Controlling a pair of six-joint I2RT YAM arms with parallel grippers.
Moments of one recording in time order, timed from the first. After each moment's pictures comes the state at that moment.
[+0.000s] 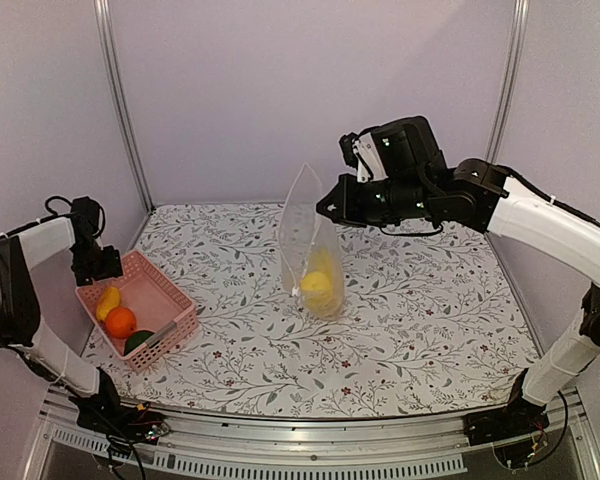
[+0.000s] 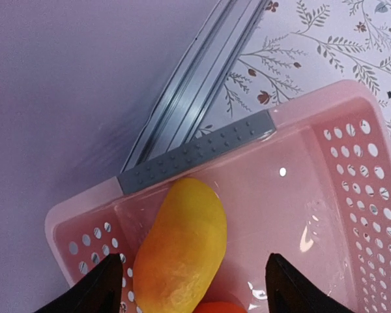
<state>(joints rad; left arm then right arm) 0.24 1.47 1.01 -0.68 -0.22 -0.19 0.96 1.57 1.63 -0.55 0.04 0.66</state>
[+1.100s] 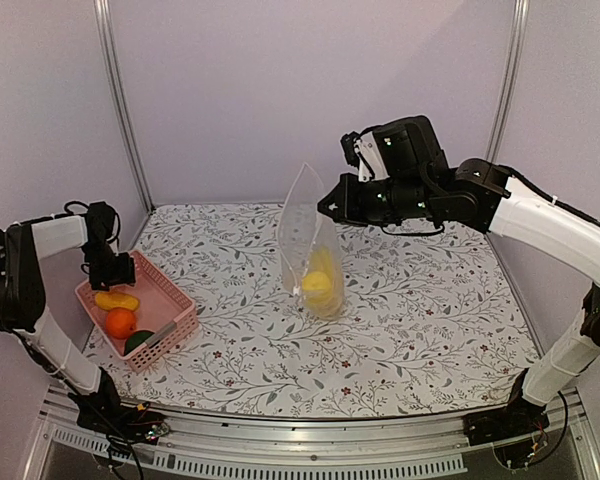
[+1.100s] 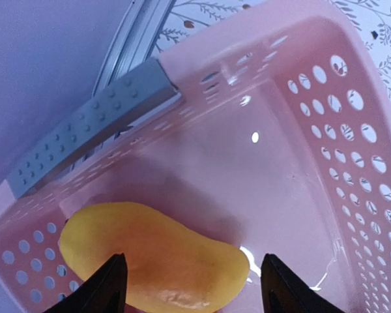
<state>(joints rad) 0.18 1.58 1.03 -0.71 -0.14 -0.17 0.96 1.56 1.62 -0.55 0.05 0.66</state>
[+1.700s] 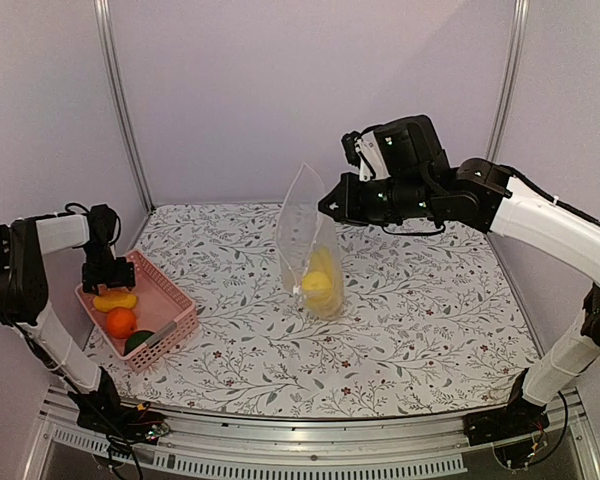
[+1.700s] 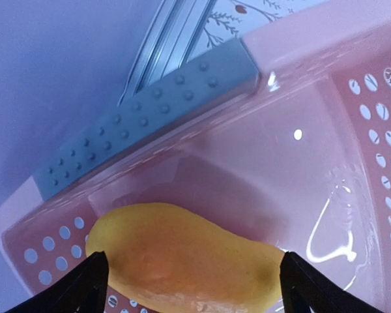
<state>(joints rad) 0.19 1.63 1.05 -0.76 -0.26 -0.17 0.96 1.56 1.62 -0.55 0.05 0.66</state>
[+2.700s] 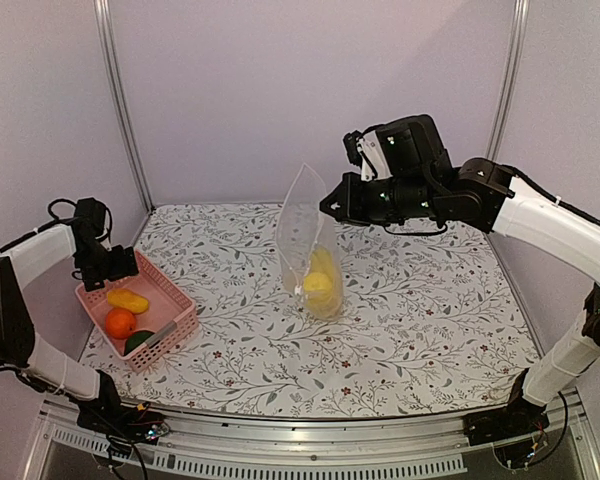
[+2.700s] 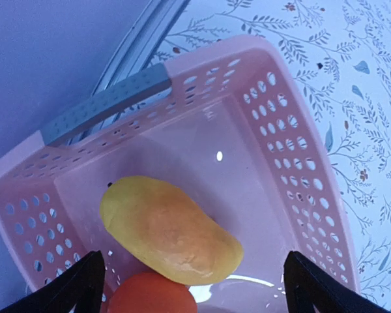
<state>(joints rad) 0.14 1.38 0.98 -0.69 -0.09 -0.26 0.96 1.55 1.62 -0.55 0.05 0.66</state>
